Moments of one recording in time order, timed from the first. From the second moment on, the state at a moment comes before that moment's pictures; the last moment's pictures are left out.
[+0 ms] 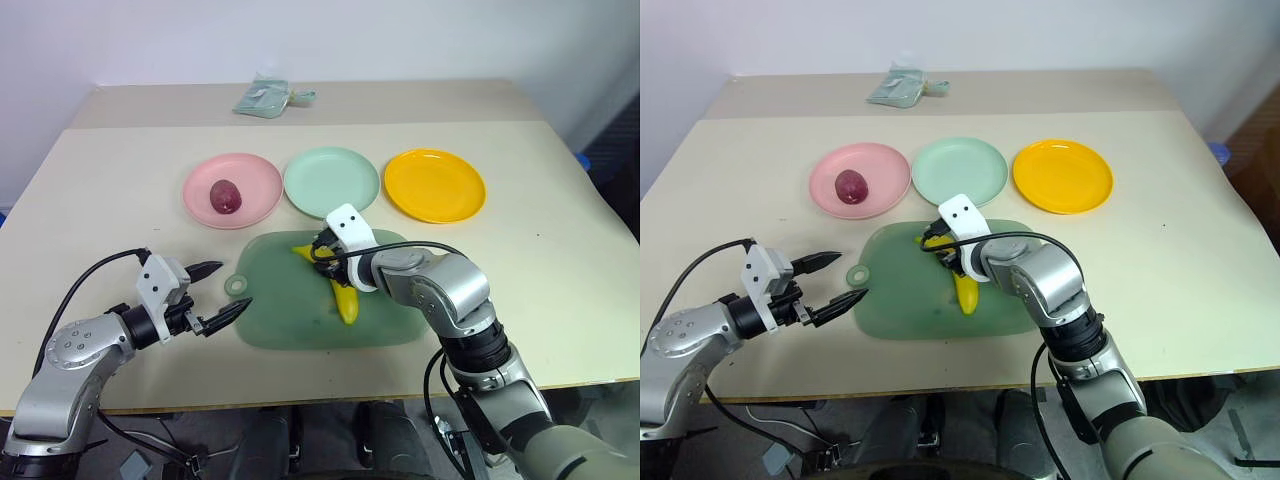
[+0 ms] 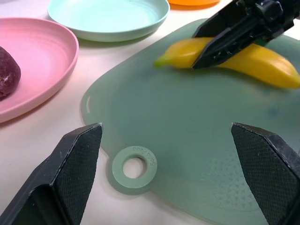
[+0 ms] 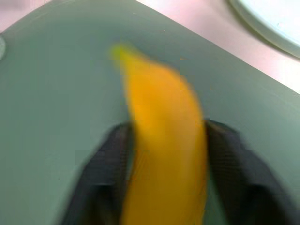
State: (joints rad) left arm 0.12 0.67 0.22 -0.39 -0.46 0.34 -0.84; right arm -0.67 -0.20 0.30 -0.27 0.34 1.34 0.18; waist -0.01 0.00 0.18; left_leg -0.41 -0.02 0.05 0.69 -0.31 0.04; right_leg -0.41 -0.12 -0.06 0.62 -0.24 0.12
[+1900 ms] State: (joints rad) left arm 0.01 0.58 0.04 -0.41 -0.47 0.34 -0.85; right arm -0.40 -0.74 0.12 -0.25 0.32 0.60 0.94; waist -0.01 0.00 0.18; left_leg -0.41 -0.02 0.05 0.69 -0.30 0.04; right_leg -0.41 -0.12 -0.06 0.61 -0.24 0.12
